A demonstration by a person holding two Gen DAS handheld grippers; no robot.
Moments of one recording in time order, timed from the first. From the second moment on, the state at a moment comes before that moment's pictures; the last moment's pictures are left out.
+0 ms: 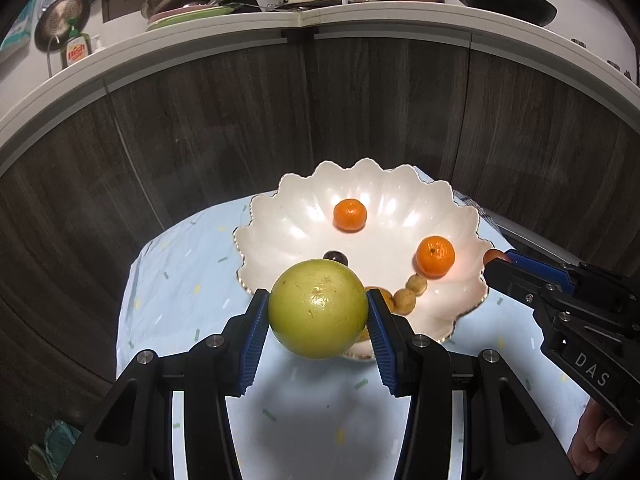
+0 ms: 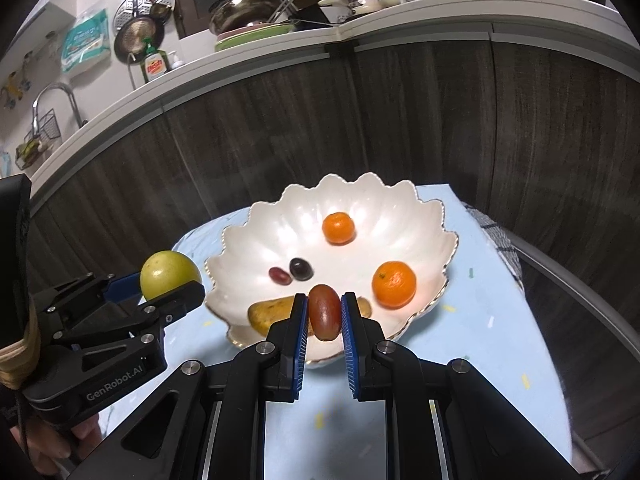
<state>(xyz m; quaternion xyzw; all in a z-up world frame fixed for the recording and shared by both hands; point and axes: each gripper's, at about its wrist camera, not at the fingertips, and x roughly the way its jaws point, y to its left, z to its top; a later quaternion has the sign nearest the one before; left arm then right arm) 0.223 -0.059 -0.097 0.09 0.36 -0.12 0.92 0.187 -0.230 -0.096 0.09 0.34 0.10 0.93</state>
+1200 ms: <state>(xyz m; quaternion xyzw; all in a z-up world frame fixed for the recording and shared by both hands) 0.305 -0.064 -0.130 0.08 0.39 -0.11 0.91 0.276 -0.225 -0.123 0.08 0.37 0.09 0.92</state>
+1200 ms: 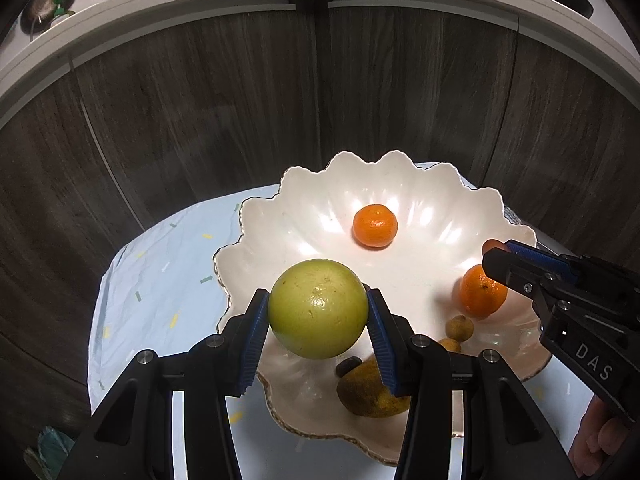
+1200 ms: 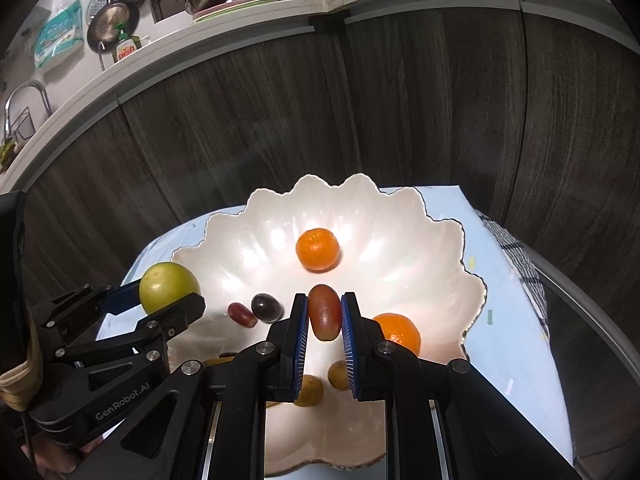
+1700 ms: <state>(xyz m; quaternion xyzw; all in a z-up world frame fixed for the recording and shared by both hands) 0.313 -0.062 -0.140 0.07 0.41 -0.11 0.90 0.288 -0.222 -0.138 0.09 0.40 0.10 0.91</state>
